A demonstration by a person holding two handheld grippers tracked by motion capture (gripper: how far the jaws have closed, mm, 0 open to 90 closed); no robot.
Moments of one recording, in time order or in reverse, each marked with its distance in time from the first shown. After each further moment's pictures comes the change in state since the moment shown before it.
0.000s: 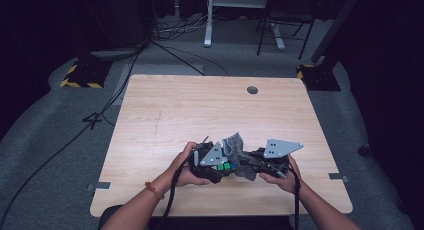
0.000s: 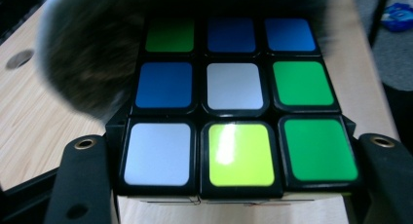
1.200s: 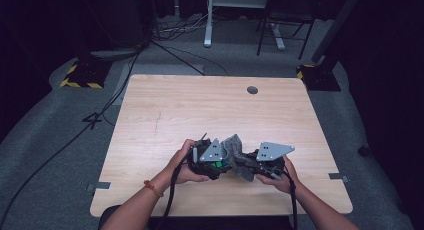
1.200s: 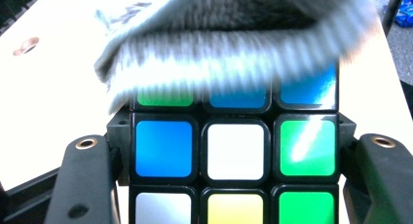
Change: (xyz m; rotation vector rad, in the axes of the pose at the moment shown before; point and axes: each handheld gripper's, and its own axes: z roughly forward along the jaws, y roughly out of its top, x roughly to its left) left arm 0.011 -0.006 0.000 0.049 0.033 -0.029; right arm 0.003 -0.008 0.014 0.080 -0.035 -0.046
